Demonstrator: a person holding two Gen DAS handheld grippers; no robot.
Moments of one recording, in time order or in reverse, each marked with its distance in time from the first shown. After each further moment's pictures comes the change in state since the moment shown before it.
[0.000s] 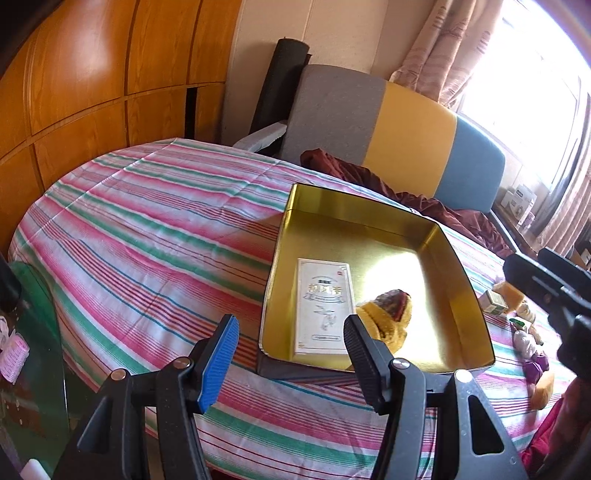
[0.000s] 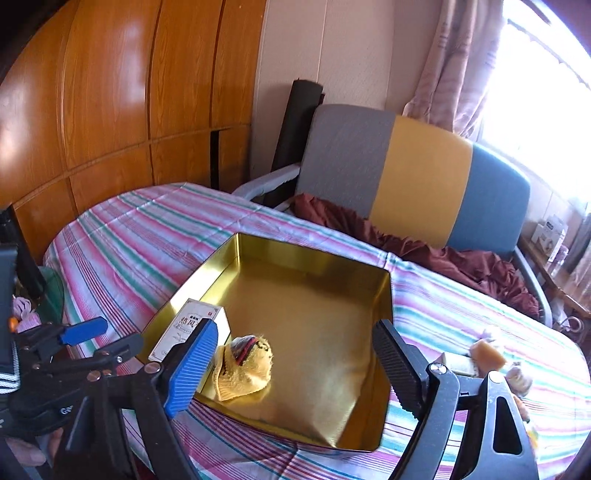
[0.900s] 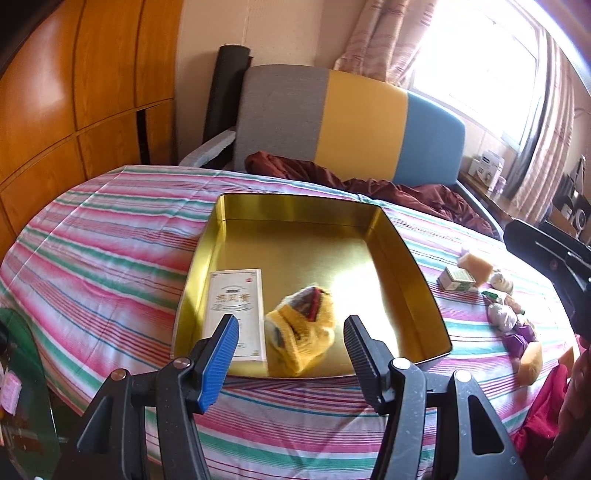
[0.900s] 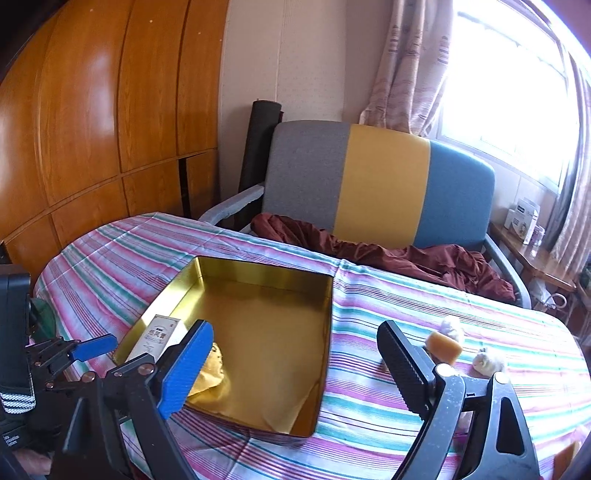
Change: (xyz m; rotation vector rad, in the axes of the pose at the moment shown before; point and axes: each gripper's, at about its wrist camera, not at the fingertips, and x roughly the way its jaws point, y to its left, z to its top) left arm -0.007 -0.077 0.002 0.168 0.006 -0.074; right arm -0.042 -0.068 -0.009 0.101 -0.058 -0.076
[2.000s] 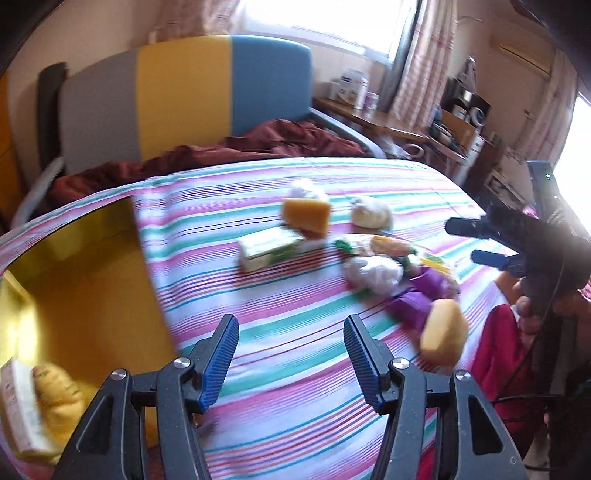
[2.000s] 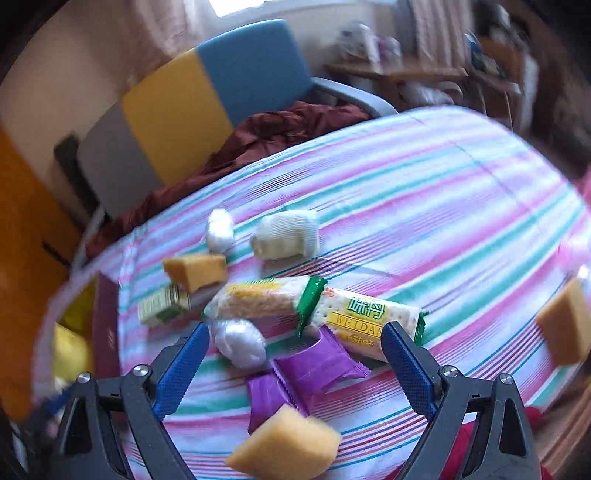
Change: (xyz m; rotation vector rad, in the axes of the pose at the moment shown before) left arm 0.071 -0.231 0.003 0.397 0.165 -0.386; right arm 0.008 -0.337 -0.128 0.817 0.288 -0.165
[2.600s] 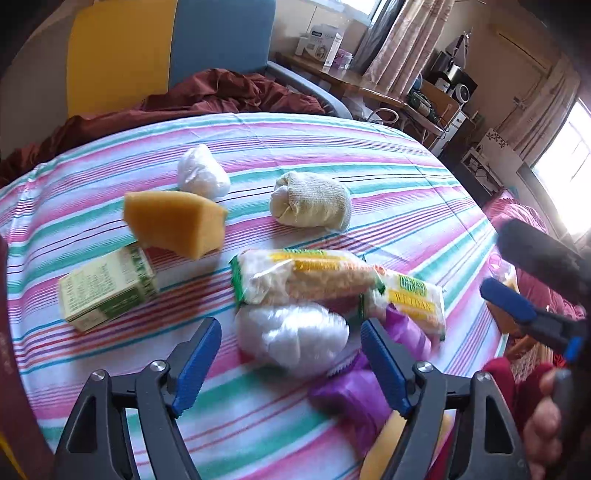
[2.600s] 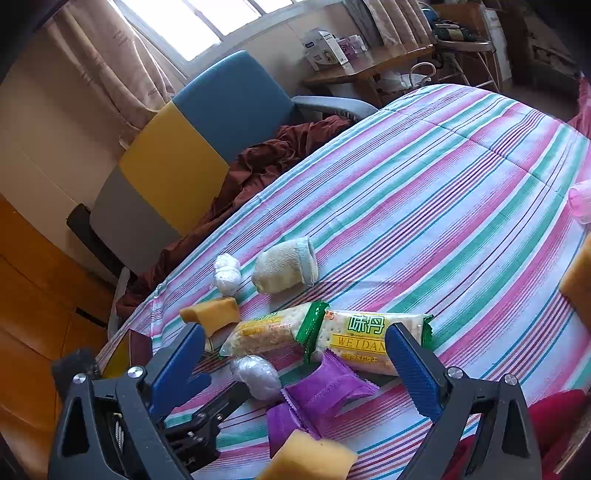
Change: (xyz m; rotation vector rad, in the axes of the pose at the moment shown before) left arm 0.128 -0.066 0.053 -0.038 0.172 -0.146; right arm -0.006 -0.013 0.005 0.103 -0.101 0.103
